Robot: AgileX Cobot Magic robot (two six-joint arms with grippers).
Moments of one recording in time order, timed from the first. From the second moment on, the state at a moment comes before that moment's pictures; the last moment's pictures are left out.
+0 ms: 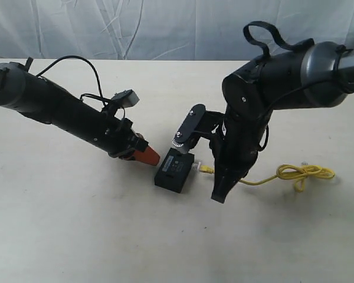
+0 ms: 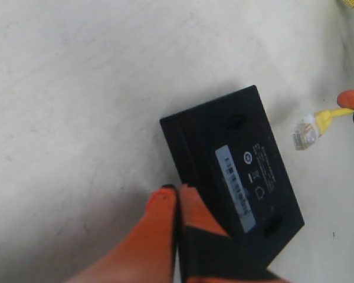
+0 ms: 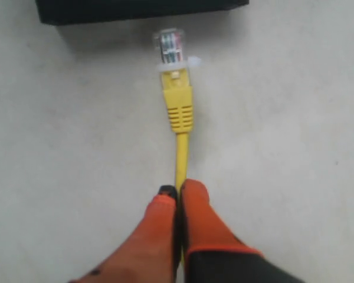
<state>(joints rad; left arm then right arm) -0.29 2.18 -1.18 -1.26 0.89 1.32 0.66 1.87 -1.11 -0.10 0.78 -0.46</state>
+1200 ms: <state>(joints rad) -0.29 2.18 -1.18 -1.26 0.89 1.32 0.71 1.92 -1.11 -0.16 0.72 -0.40</state>
